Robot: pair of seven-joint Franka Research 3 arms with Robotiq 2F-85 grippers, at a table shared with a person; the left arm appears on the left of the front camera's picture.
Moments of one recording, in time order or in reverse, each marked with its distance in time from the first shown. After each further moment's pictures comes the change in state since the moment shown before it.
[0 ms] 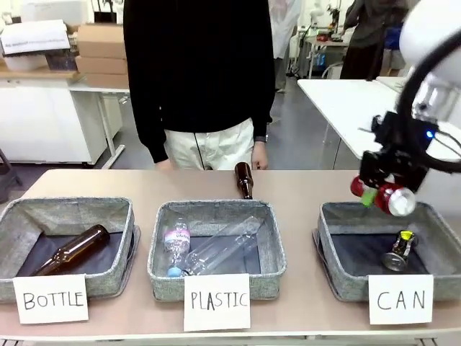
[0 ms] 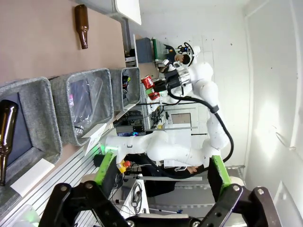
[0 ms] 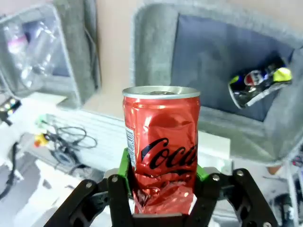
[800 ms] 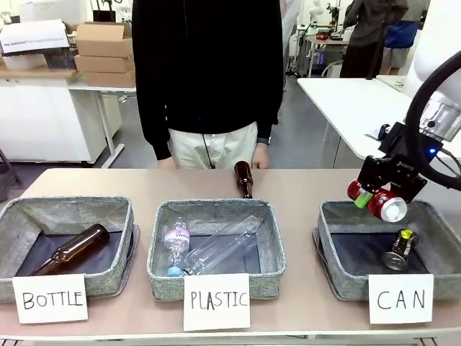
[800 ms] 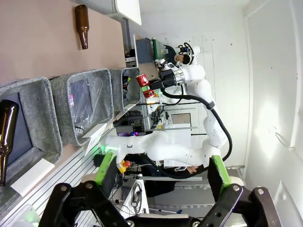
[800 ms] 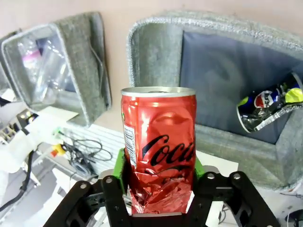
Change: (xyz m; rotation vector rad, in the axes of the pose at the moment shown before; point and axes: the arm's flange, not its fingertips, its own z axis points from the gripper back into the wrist) left arm 0.000 0.000 0.000 0.000 0.000 0.001; right arm 0.015 -0.021 -0.012 0.108 -0.061 -0.031
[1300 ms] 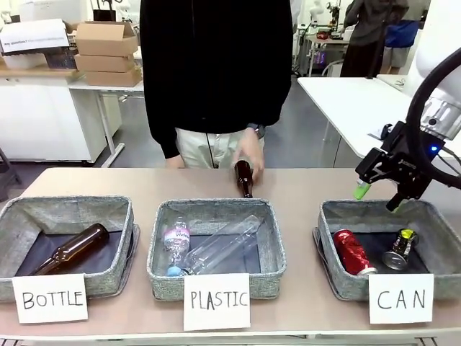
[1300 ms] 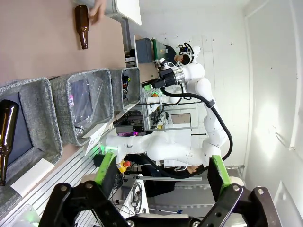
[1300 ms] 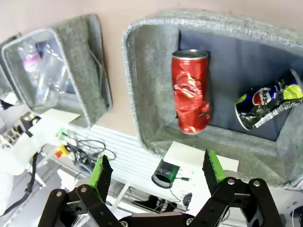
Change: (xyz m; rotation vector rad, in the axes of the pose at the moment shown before) left arm 0.000 0.000 0.000 0.000 0.000 0.000; right arm 0.004 -0.005 0.003 0.009 0.007 -0.036
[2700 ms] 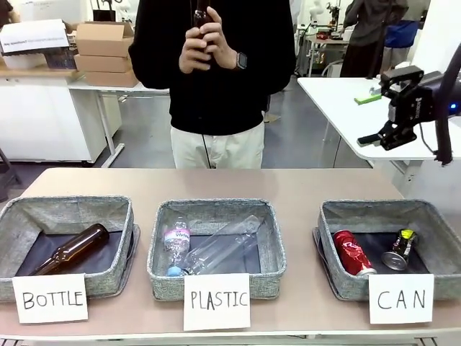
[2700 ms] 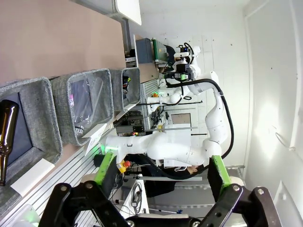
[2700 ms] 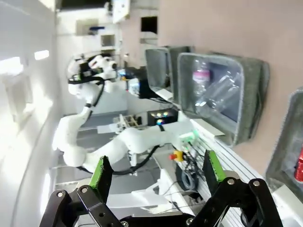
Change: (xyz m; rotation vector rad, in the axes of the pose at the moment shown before) left arm 0.000 0.000 0.000 0.000 -0.001 0.000; right arm 0.002 0.009 0.074 0.773 -0.166 0.139
